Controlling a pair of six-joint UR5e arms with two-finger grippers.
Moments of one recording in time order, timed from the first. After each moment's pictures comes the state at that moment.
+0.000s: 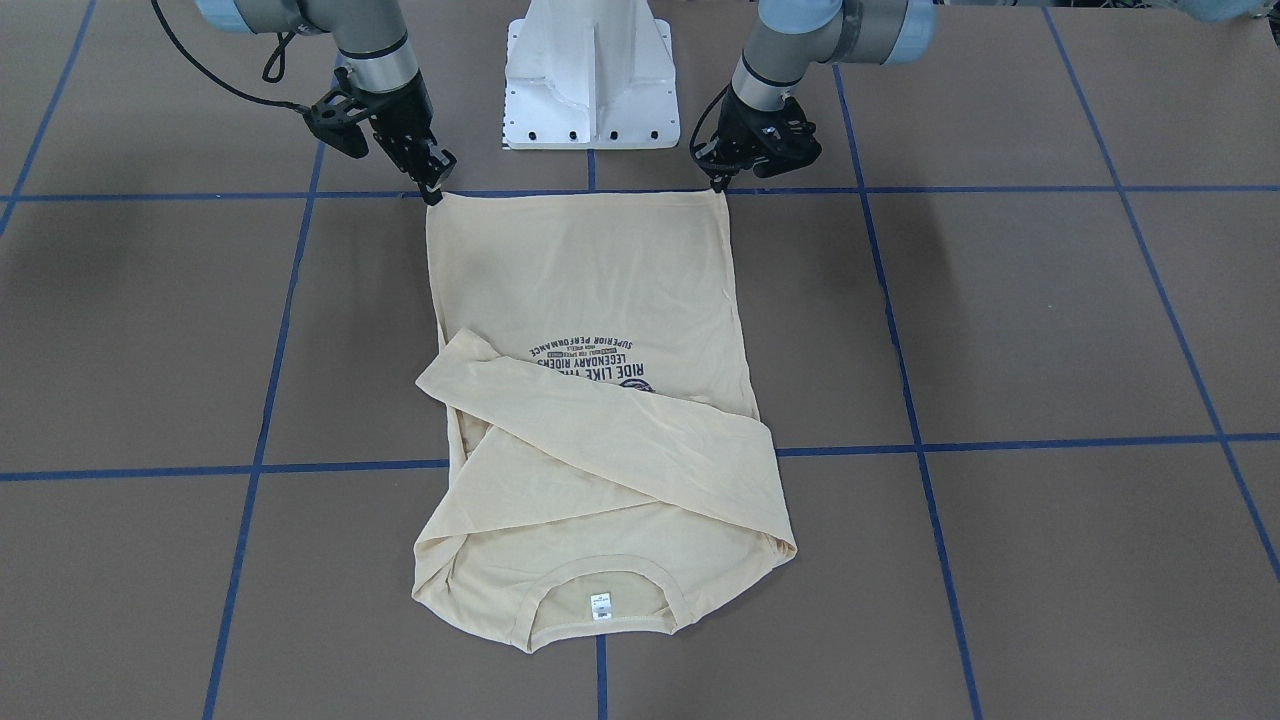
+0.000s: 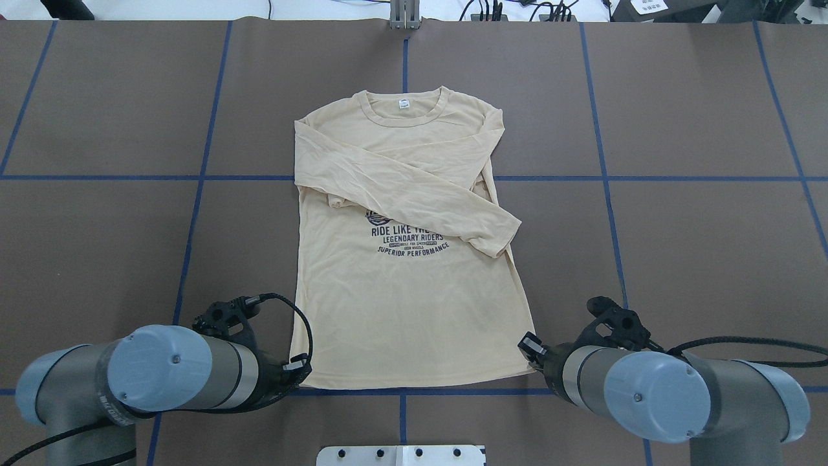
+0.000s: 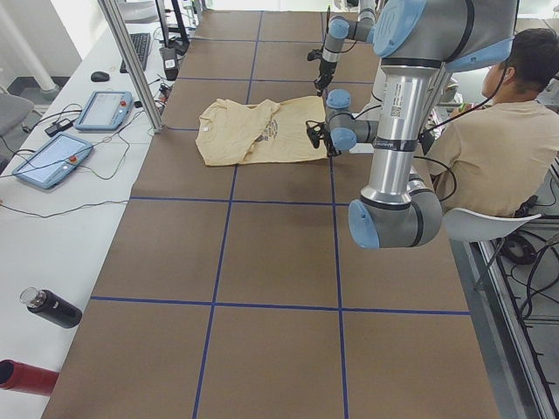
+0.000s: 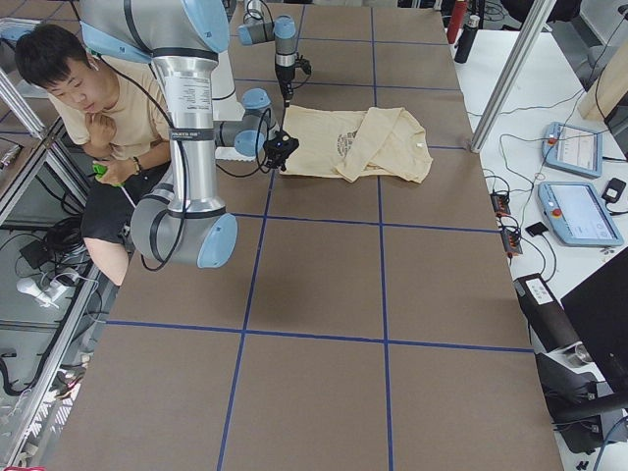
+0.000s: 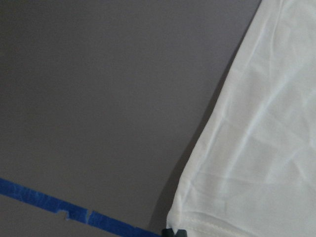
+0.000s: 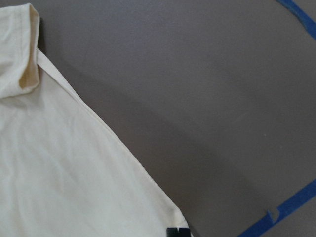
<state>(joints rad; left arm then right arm) -0.22 -1.79 -2.06 -1.84 -1.75 -1.85 0.17 -1.48 2.15 -1.36 1.51 2.16</state>
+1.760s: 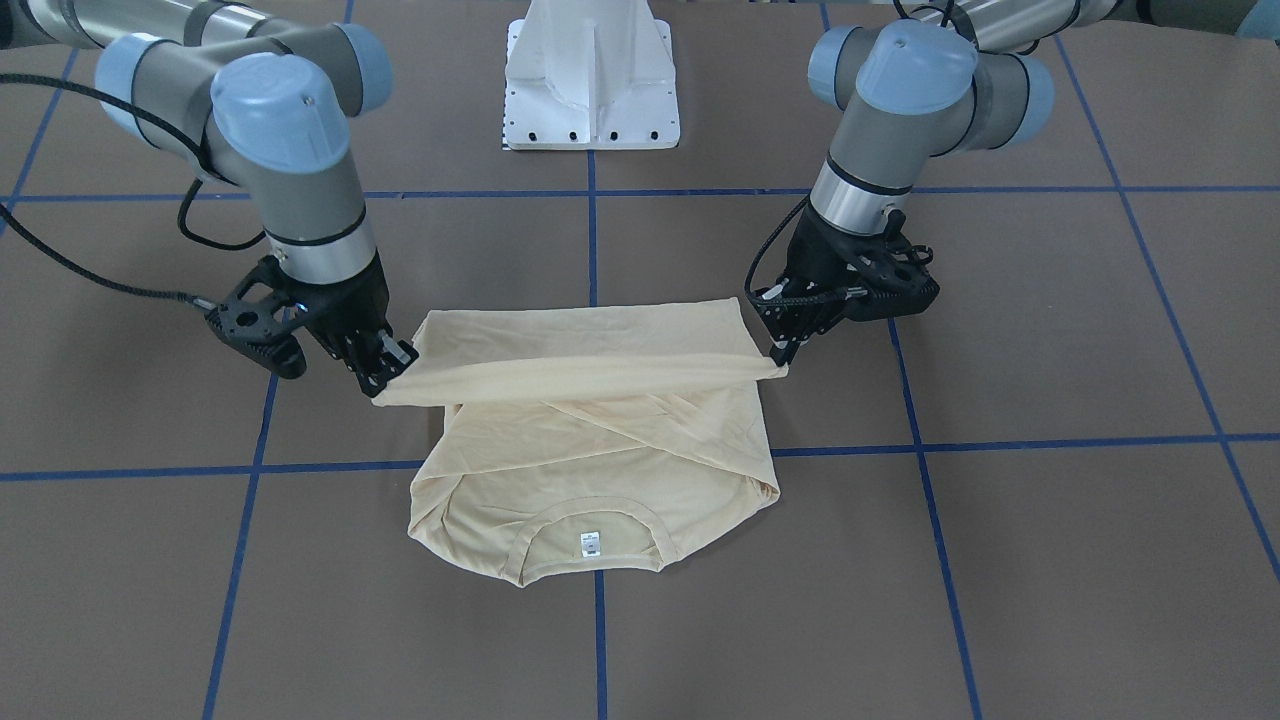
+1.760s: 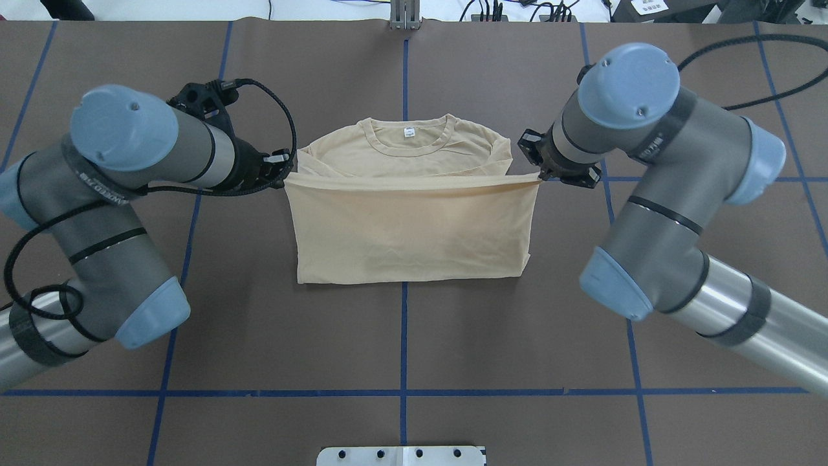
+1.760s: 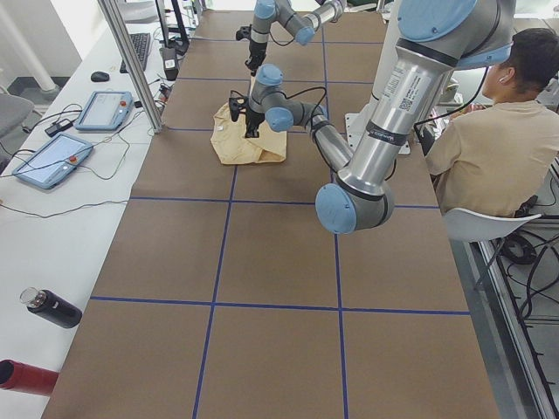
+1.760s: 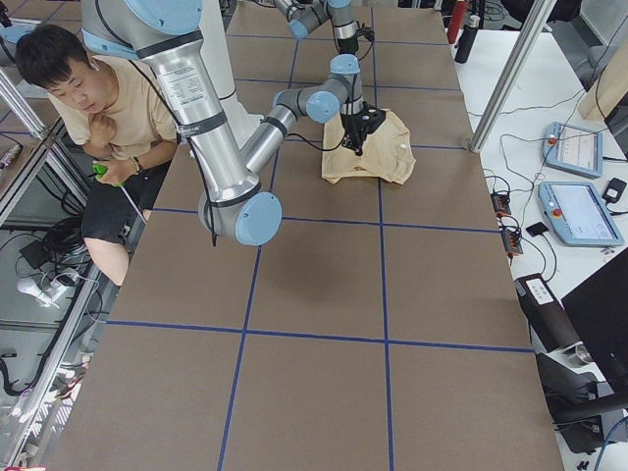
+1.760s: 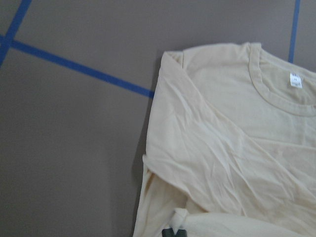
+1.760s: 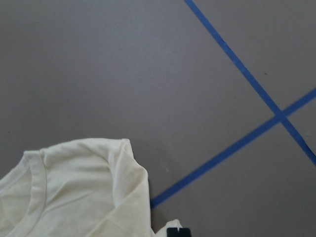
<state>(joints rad) -0.74 -2.10 -1.73 -1.89 -1.83 -1.44 0.77 -0.93 1.64 -1.61 1.83 1.58</state>
